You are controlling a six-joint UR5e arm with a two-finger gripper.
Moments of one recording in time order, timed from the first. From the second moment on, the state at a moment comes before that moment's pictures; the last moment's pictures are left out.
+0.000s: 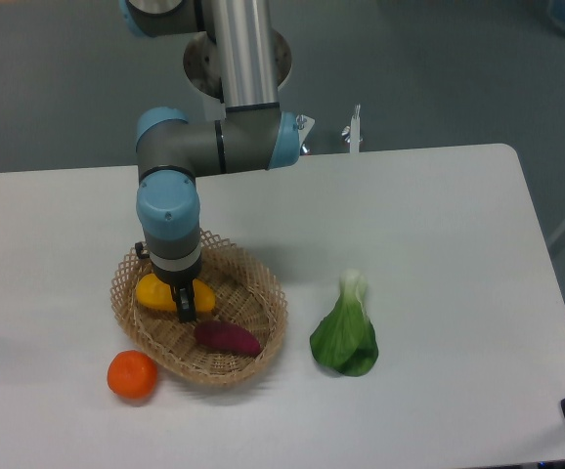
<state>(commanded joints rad) 2.11 -1.96 -1.90 -0.86 1.49 1.44</state>
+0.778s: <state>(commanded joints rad) 2.13 -1.88 -1.87 -0.88 1.49 1.33</state>
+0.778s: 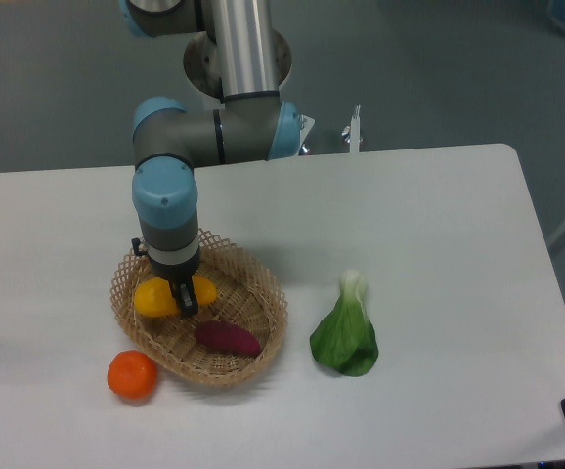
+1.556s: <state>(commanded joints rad) 2.35 -1.86 -1.80 -0.88 1.50 1.29</state>
